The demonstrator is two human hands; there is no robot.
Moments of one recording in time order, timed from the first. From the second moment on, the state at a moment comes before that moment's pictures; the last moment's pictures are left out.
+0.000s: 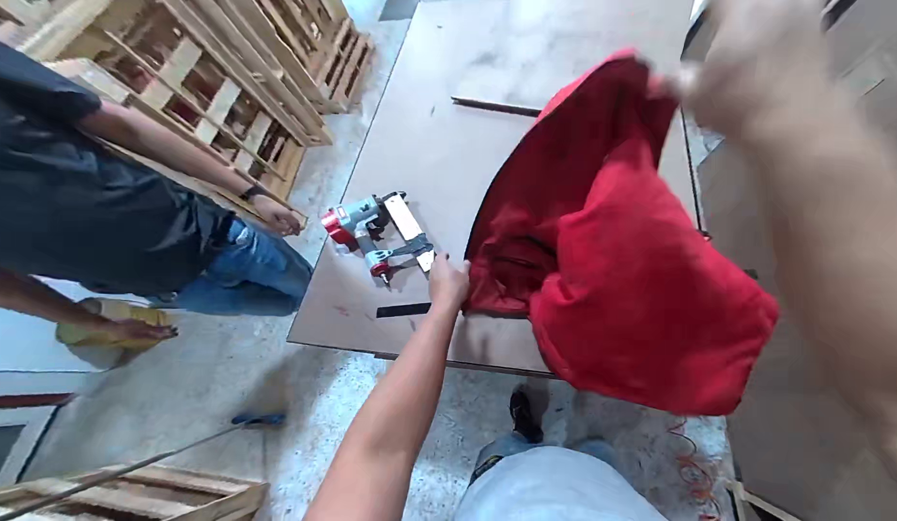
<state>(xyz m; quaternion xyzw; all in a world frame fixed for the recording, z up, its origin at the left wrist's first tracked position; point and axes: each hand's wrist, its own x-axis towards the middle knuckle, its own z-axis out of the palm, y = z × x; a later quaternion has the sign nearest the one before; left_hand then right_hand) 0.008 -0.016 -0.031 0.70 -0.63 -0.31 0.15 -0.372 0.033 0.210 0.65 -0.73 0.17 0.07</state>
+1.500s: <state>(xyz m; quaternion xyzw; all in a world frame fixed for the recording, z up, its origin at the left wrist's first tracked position) 0.071 -0.050 -0.177 0.67 -0.12 -0.67 0.31 -0.094 -0.097 -0.168 0.59 -0.71 -0.07 -0.38</state>
